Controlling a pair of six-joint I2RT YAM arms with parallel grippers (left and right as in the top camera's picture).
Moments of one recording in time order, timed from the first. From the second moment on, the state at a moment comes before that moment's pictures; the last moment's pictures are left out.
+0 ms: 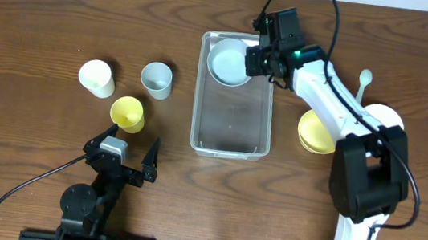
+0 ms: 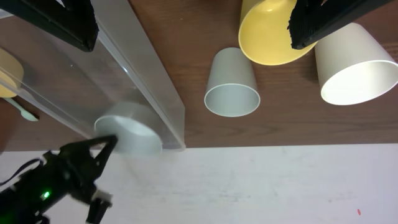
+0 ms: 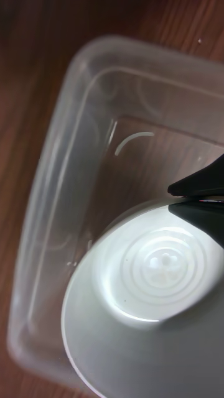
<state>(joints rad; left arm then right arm) -0.08 0.01 0.05 -0.15 0.21 -0.09 0.39 2.08 1.62 -0.51 -0.14 0.21</state>
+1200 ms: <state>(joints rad) -0.08 0.01 0.05 -0.15 0.21 -0.09 0.18 1.44 1.74 -1.11 0.02 0.31</state>
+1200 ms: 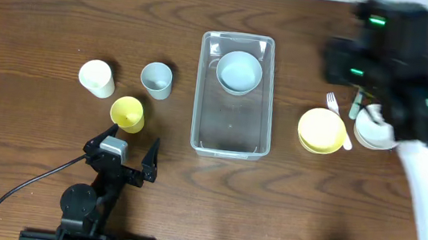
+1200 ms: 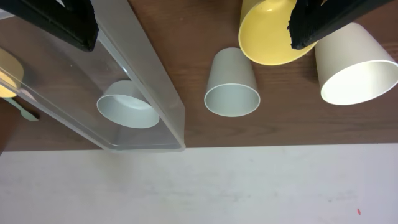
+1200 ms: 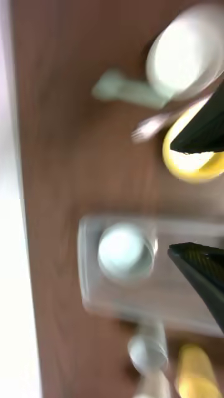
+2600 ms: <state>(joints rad) -0.08 0.01 0.05 -0.15 0.21 -0.09 -0.33 1.49 0.84 -0.50 0.06 0.60</state>
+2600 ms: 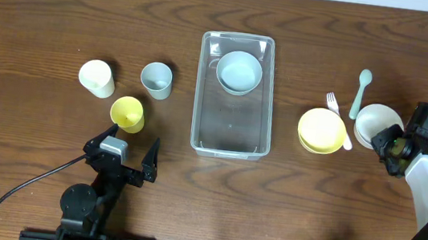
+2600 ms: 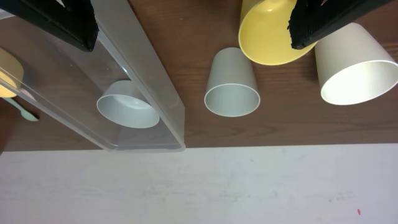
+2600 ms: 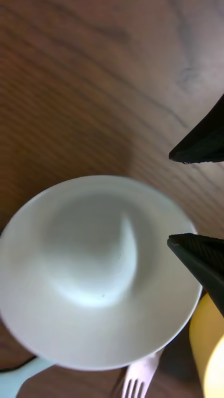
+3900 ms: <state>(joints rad) -0.08 0.01 0.05 -0.15 0.21 -0.09 -0.33 1.29 0.97 -0.39 -0.28 0.46</state>
